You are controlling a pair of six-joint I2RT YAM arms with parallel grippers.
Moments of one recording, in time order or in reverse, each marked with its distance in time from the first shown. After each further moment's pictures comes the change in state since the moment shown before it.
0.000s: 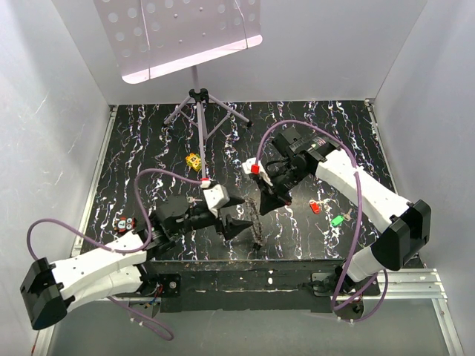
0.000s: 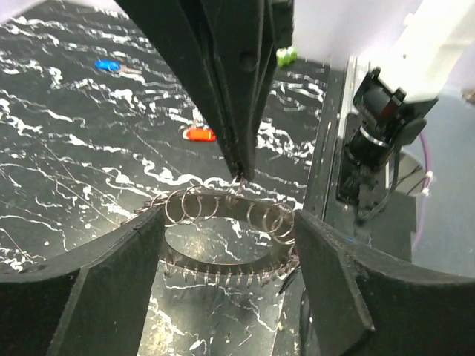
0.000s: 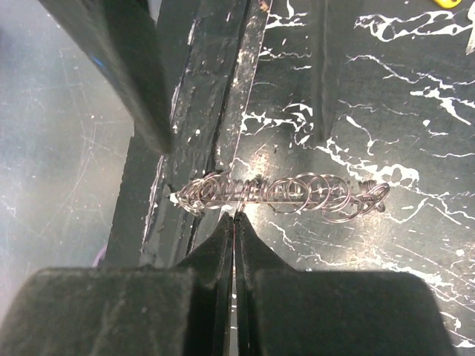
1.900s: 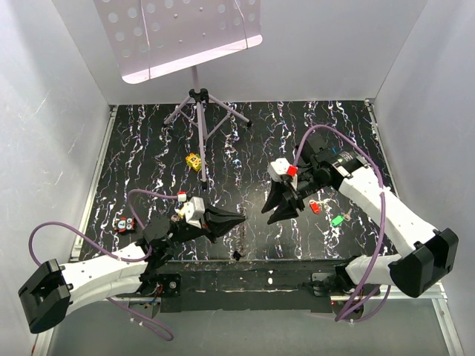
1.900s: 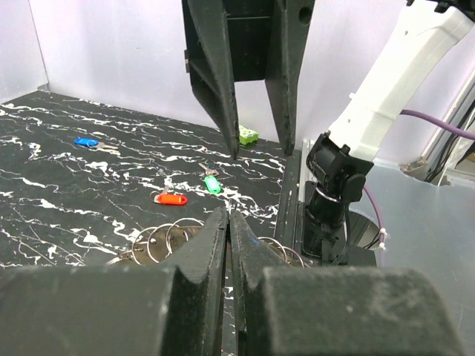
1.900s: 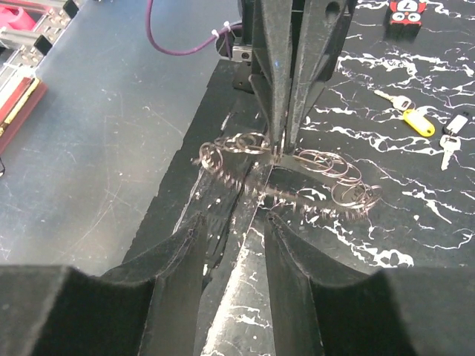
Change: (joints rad) left arm 0.002 -0.006 -0.279 0.566 0.045 -0.155; right arm -0.098 -0.226 -0.207 0.106 -0.328 -0.089
